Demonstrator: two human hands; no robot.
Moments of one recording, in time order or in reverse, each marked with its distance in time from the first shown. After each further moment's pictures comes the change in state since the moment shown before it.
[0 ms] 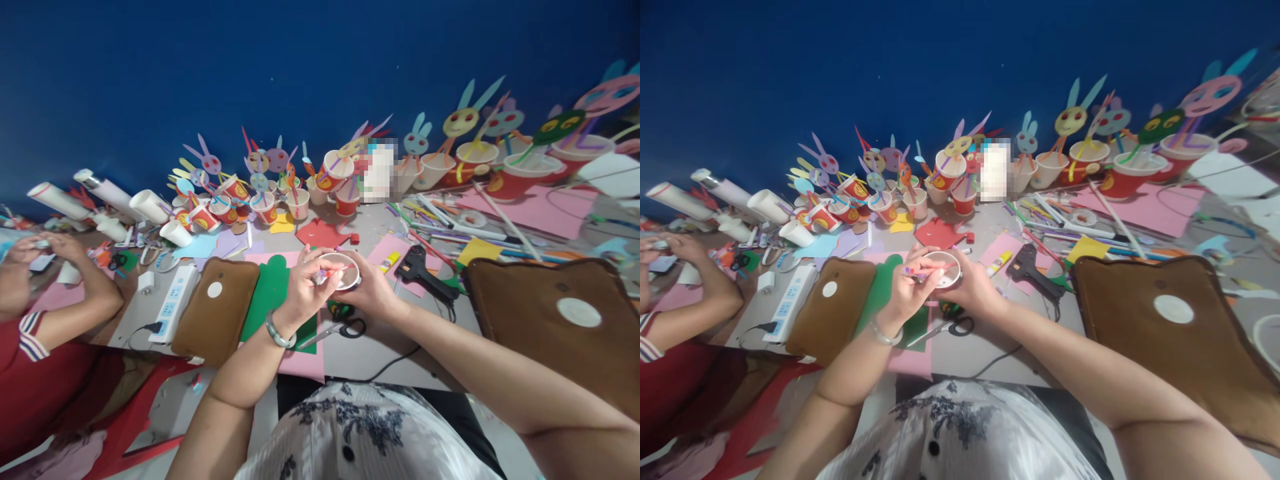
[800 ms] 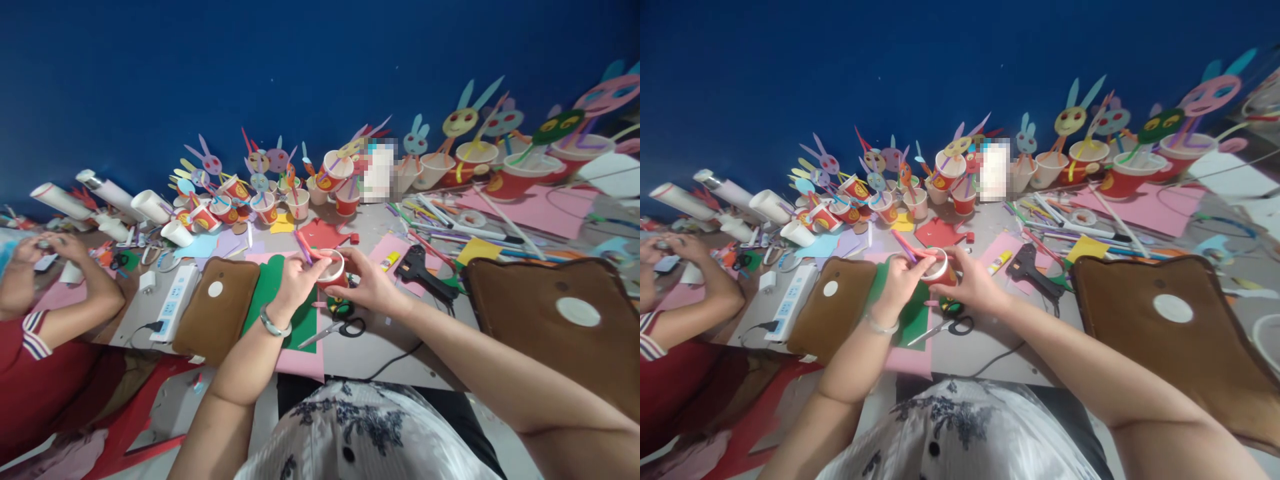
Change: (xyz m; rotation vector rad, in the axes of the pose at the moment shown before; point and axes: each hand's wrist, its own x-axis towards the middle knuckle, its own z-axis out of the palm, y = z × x) left_hand 0.011 -0.012 -0.003 -0.317 0.074 -0.364; right_hand 0.007 0.001 -0.008 0.140 -0.141 -0.002
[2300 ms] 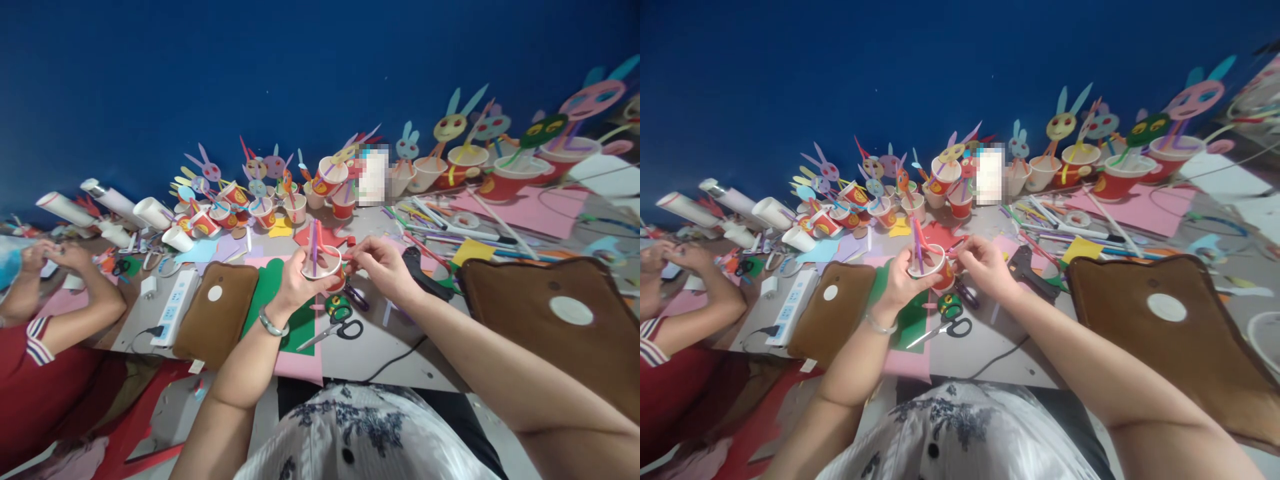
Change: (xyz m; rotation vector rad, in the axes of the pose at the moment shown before) left_hand 0.001 -0.003 -0.007 0.182 -0.110 0.186; right_hand 0.012 0.002 -0.022 0.323 0.254 0.168
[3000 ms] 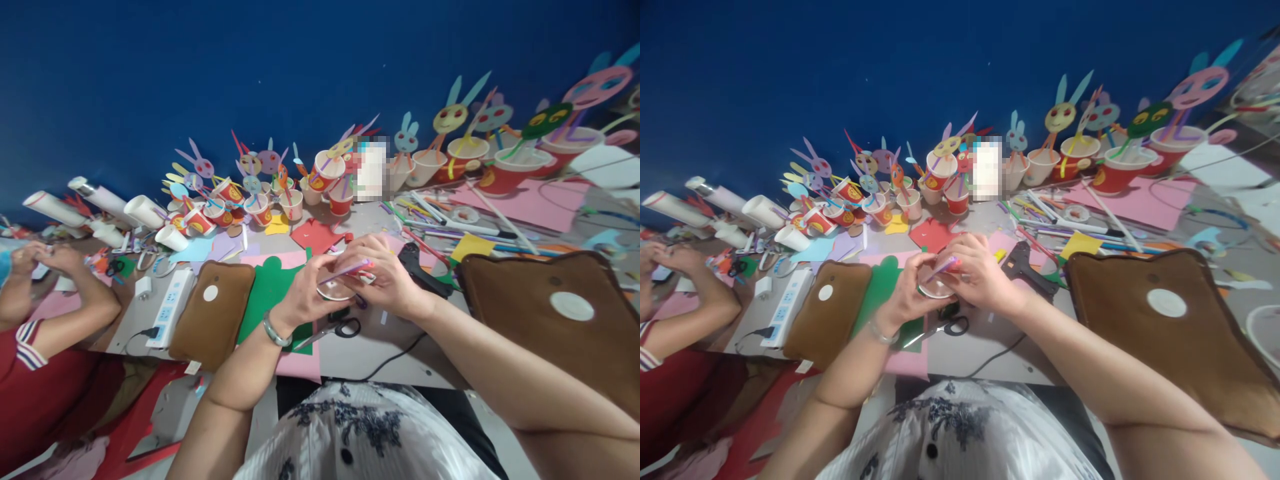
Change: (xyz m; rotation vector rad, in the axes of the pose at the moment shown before) left_hand -0.018 -0.004 0.011 0.226 -0.159 0.289; right_hand -0.010 -0.028 -0.006 -0.637 -0.197 -0.636
